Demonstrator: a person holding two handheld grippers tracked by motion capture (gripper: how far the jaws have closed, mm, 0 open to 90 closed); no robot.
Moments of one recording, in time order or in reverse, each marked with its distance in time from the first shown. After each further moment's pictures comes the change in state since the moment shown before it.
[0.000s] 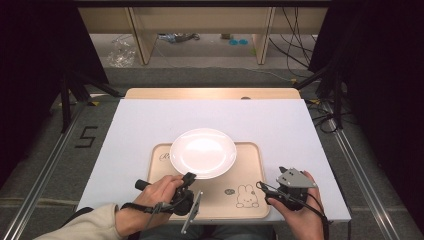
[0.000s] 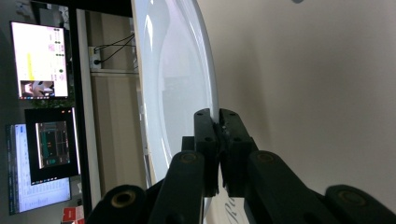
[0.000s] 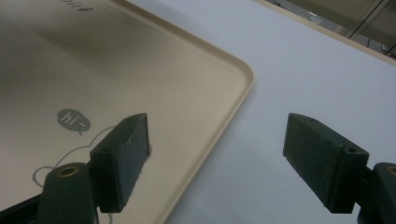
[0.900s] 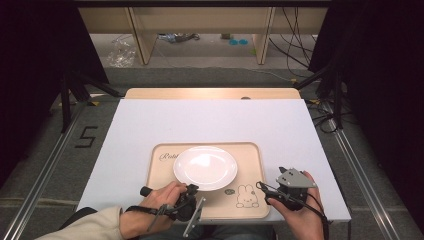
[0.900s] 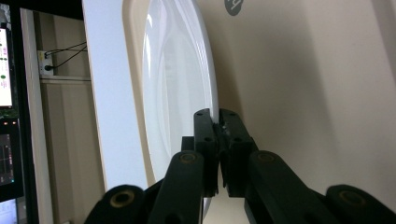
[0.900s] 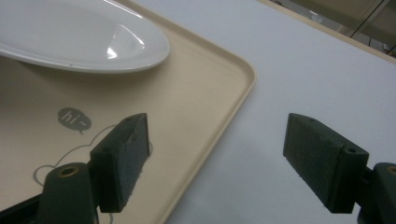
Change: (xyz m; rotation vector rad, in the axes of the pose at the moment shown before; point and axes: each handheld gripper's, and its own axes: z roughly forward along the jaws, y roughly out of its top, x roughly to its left) left arm -0.016 0.000 0.013 -0.041 -0.160 -0.049; right arm 0.000 0.000 0.000 0.004 0.004 -0.004
